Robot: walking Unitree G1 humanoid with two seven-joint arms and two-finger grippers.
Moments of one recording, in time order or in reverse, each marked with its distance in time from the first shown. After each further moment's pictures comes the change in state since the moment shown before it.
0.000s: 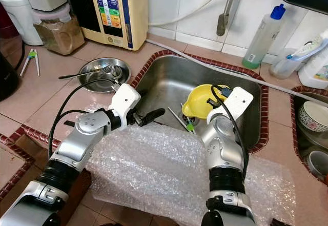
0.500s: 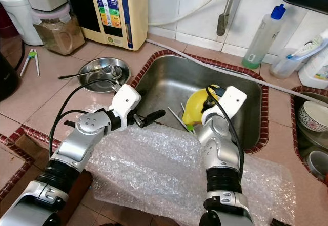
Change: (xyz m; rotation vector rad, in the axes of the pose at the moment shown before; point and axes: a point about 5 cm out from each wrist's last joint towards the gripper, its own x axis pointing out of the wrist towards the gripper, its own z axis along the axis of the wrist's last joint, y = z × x) left arm 0.000 0.000 -0.001 0.013 0.018 0.003; right arm -0.003 0.017 -0.005 -0.033 0.016 0.150
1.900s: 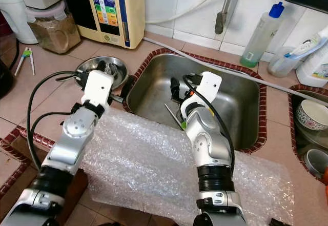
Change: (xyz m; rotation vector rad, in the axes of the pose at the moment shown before) left arm -0.036 0.032 0.001 0.102 -0.149 0.638; right arm -0.015 0.048 0.008 0.017 -0.001 0.351
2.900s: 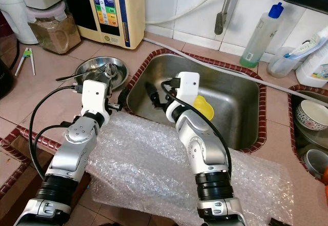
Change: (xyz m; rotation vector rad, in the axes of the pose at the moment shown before) left arm -0.001 -0.007 -0.016 -0.242 0.185 0.044; right arm -0.019 0.038 -0.016 -0.130 0.112 0.404
